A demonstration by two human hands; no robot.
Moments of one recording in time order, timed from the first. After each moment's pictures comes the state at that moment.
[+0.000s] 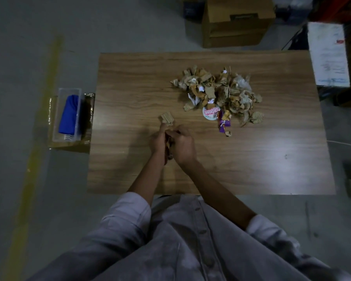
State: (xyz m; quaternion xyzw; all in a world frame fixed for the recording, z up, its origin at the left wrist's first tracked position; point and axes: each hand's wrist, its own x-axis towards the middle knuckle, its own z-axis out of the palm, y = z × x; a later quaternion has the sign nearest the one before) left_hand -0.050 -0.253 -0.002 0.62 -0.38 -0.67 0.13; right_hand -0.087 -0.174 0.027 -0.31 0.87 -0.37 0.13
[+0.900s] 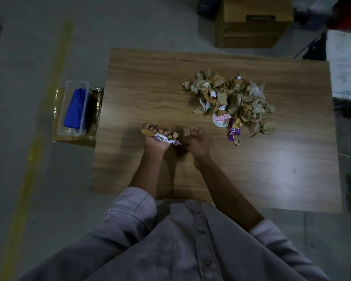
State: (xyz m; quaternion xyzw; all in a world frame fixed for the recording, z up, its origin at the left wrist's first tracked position) left_hand -0.056 -0.305 0.026 0.60 -0.04 -0.78 0.20; right_hand -0.117 -0.182 0.002 0.10 0.70 -0.61 0.37
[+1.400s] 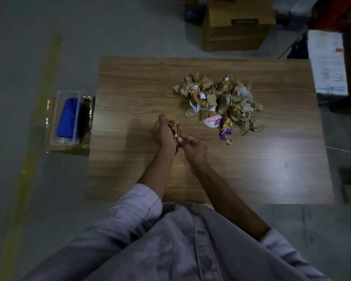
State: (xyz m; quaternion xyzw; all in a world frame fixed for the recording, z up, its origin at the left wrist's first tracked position) left_hand -0.112 -0.266 0.045 0.61 -0.26 -0.70 0.26; right_hand -0.105 -0.168 0.030 0.03 0.69 -0.63 0.34
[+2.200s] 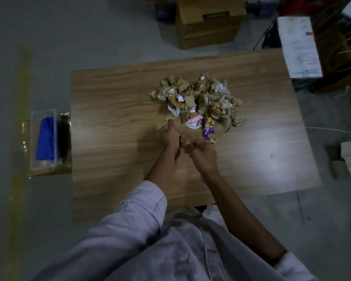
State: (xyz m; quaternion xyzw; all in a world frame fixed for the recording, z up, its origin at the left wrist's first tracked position) left_hand -0.161 -0.226 0.018 0.60 -0.43 -0.67 0.10; right_hand -0.141 -0.107 0.055 0.01 0.83 -0.47 0.29
